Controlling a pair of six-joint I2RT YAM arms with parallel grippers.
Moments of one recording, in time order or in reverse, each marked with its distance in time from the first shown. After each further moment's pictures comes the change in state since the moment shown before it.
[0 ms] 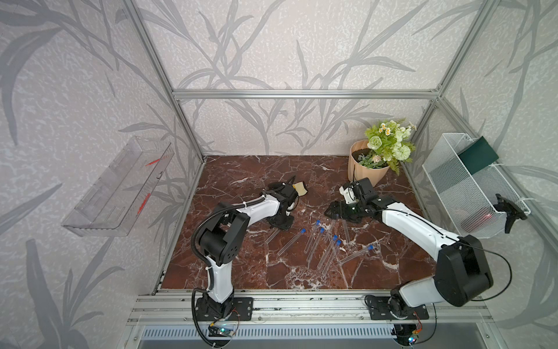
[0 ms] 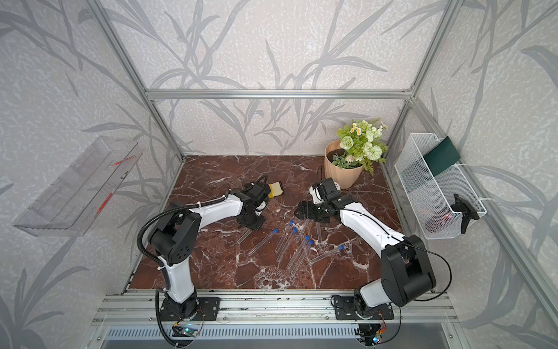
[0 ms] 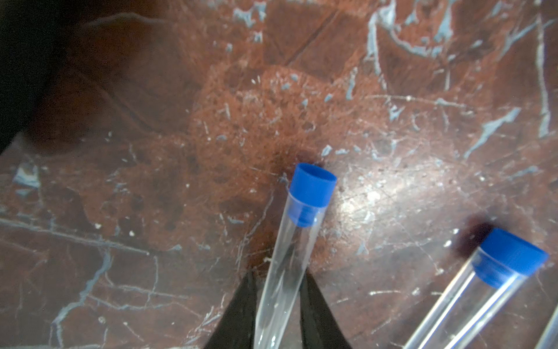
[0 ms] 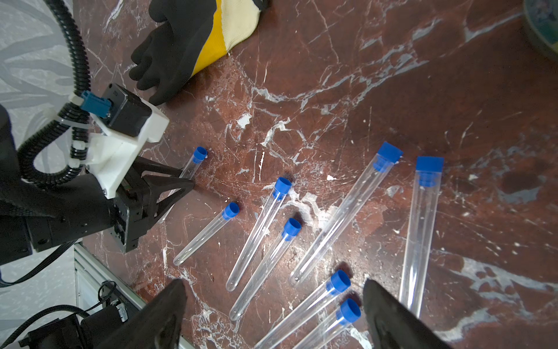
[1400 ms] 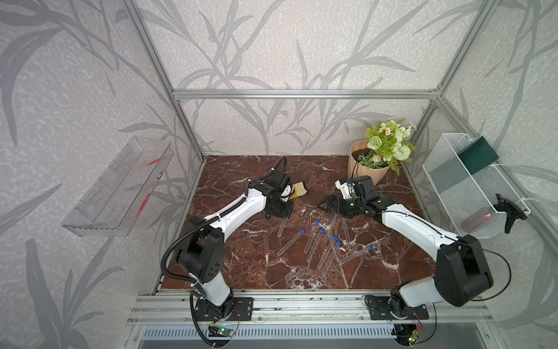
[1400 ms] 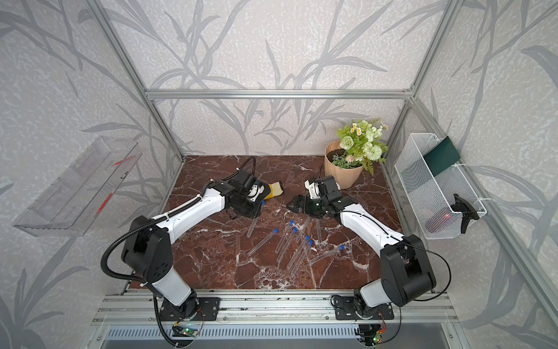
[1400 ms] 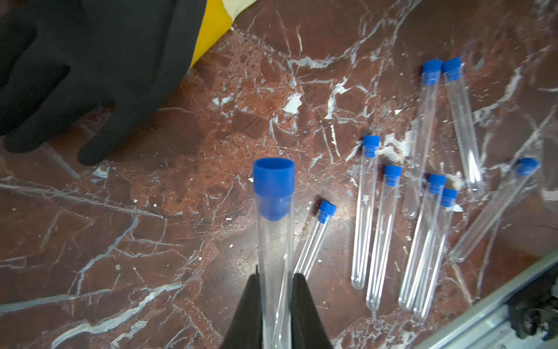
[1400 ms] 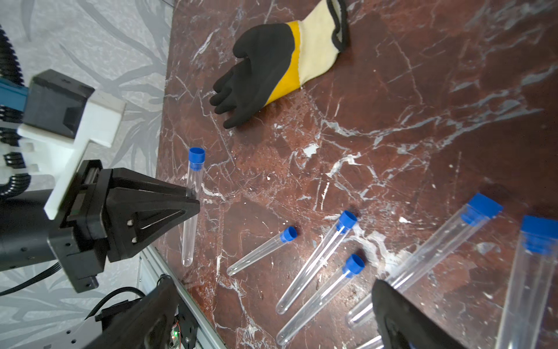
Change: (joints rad) left arm 0.055 -0.242 0.073 -0.061 0.270 -0.120; right arm 0.001 0.000 -0.034 0.257 -0.190 0.081
